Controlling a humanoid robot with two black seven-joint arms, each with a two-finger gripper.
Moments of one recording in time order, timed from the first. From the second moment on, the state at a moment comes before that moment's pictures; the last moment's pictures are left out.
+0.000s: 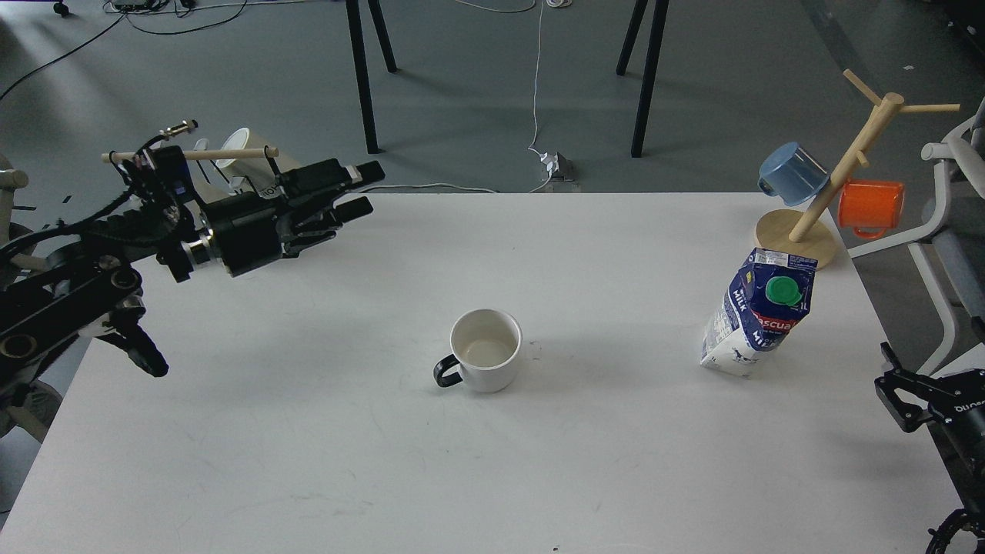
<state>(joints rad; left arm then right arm) -0.67 0.70 -0.66 -1.11 1.18 -0.48 -0.49 -0.28 -0.67 1.22 1.24 0.47 0.49 0.14</state>
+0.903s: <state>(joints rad) -0.15 0.71 -1.15 -1.13 0.75 -0.49 -0.49 -0.19 -0.41 1.00 1.36 0.46 0.49 0.14</state>
